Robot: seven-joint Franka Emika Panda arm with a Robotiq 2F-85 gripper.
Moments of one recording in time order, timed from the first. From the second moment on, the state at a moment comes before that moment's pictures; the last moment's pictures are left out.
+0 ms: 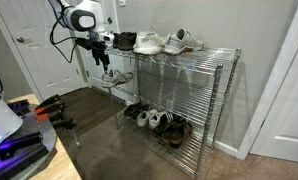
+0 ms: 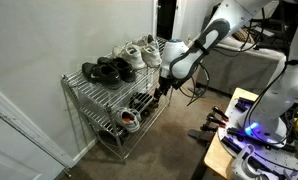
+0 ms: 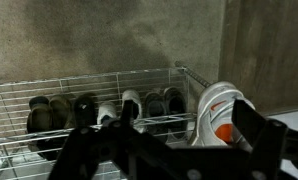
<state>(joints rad) 0.18 0.29 0.18 -2.38 0.24 2.73 0.13</state>
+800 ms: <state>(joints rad) 0.28 0.48 0.28 -2.29 0.28 2.80 0.31</state>
